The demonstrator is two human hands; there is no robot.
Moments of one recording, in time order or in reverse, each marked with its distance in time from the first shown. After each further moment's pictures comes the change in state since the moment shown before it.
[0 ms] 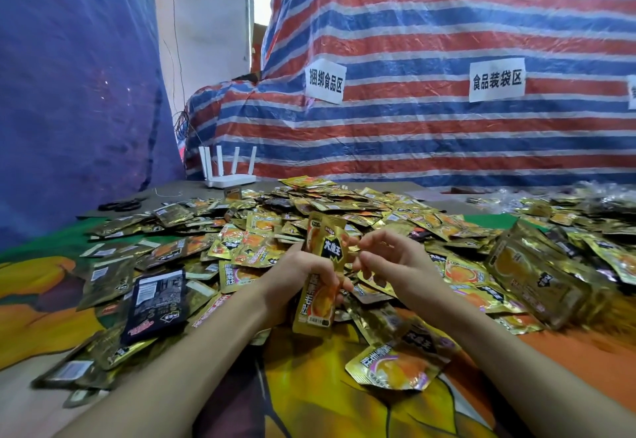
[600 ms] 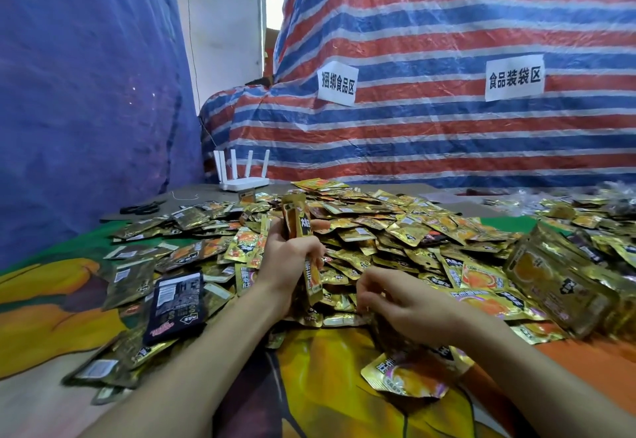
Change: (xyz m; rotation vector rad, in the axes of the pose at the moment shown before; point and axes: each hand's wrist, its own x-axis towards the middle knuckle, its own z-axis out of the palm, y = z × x) left_hand 0.008 0.004 -0.016 -0.064 0.502 0.351; right_hand -0.008 -0.011 0.006 -0.753 -0.408 0.091
